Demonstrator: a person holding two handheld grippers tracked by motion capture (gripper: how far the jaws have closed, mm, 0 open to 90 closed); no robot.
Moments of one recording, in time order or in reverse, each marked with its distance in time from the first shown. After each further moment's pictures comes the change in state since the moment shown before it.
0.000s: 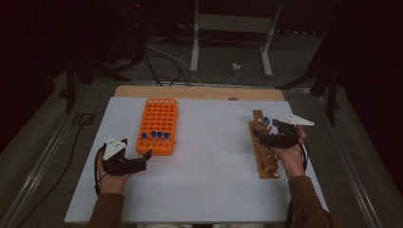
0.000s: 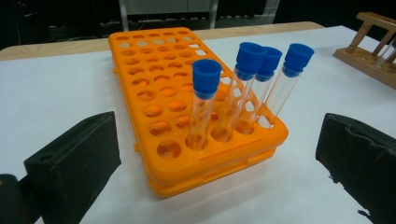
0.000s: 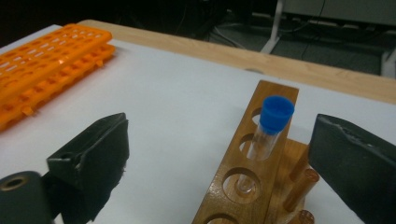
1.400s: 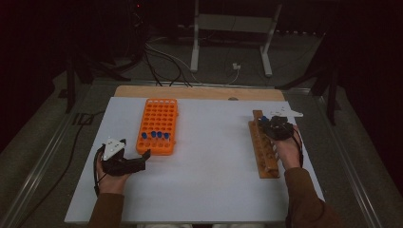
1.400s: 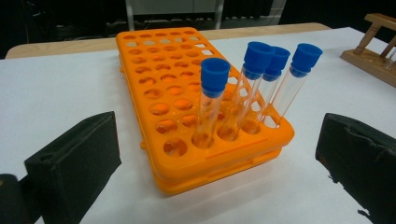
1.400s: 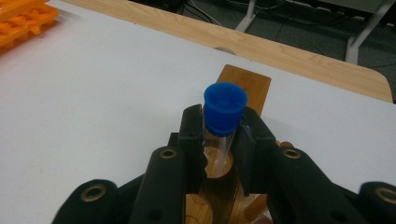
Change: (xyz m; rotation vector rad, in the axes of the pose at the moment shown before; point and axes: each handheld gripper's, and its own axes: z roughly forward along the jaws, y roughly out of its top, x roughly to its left) left arm 0.001 -0.001 -0.001 -0.003 0.022 -0.007; right arm -0.015 0.005 0.033 0.108 -0.116 -0.065
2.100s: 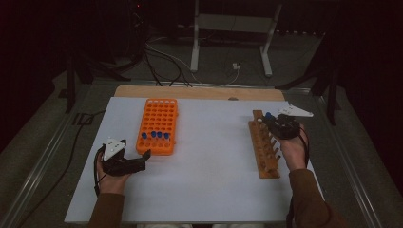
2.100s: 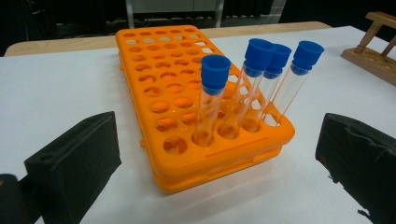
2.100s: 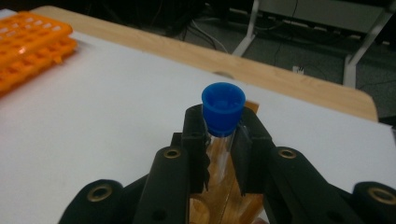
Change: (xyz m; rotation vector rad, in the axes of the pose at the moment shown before) left arm 0.000 -0.001 0.001 0.003 -0.001 -0.003; right arm -0.003 0.011 -0.027 -0.086 0.014 0.011
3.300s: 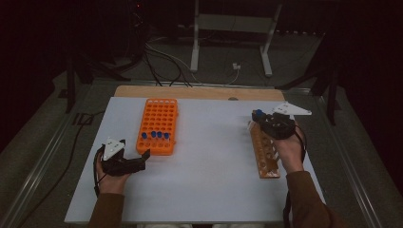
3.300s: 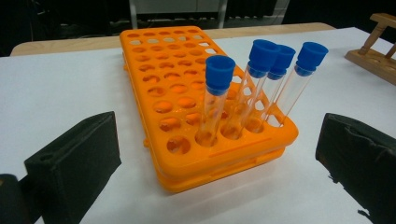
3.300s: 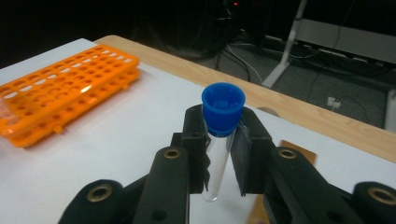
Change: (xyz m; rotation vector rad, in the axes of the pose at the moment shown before) left arm 0.001 0.000 -0.001 -0.002 0.014 -0.005; right arm 0.037 0.027 -0.021 -0.079 0.142 -0.052
